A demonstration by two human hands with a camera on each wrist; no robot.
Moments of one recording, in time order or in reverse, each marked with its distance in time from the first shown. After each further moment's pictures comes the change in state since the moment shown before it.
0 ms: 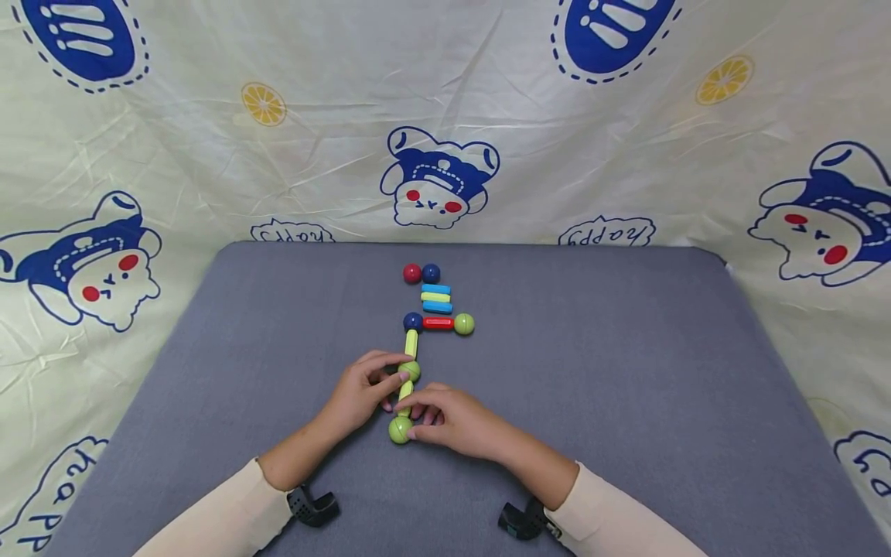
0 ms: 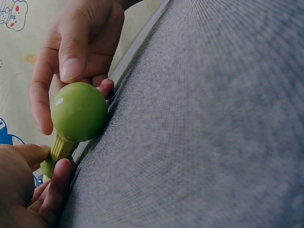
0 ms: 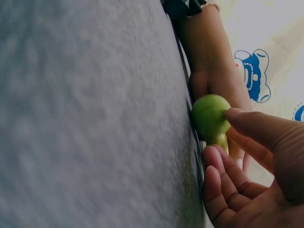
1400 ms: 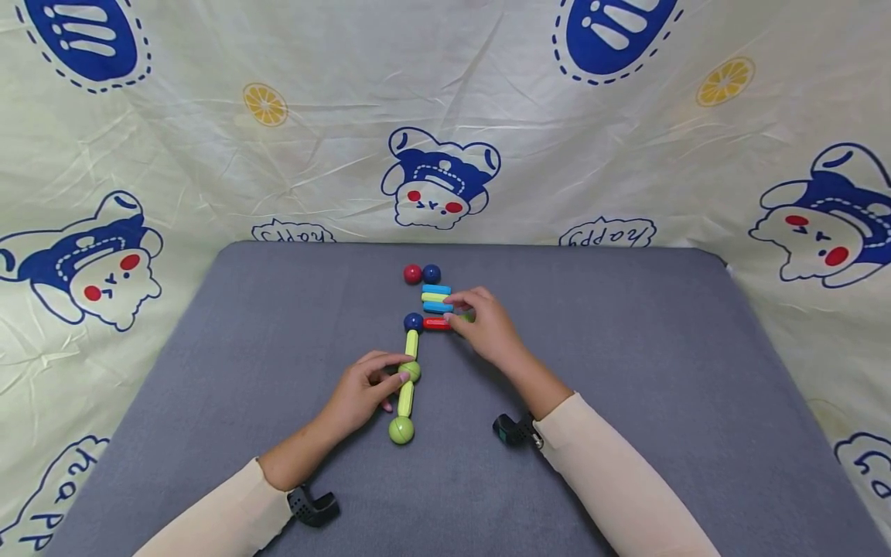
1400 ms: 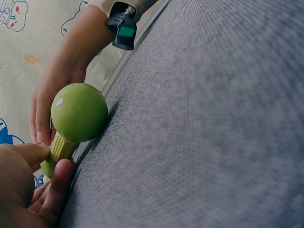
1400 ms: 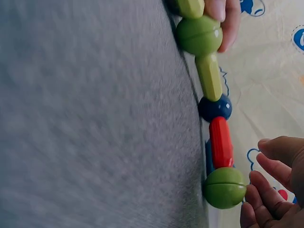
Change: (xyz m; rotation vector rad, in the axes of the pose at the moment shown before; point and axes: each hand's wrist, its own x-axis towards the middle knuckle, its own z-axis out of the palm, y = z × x) left_hand 0.001 -0.001 0.003 -0.023 0.027 -0.047; right_hand 0.059 0.032 -0.084 -0.177 0.511 0.174
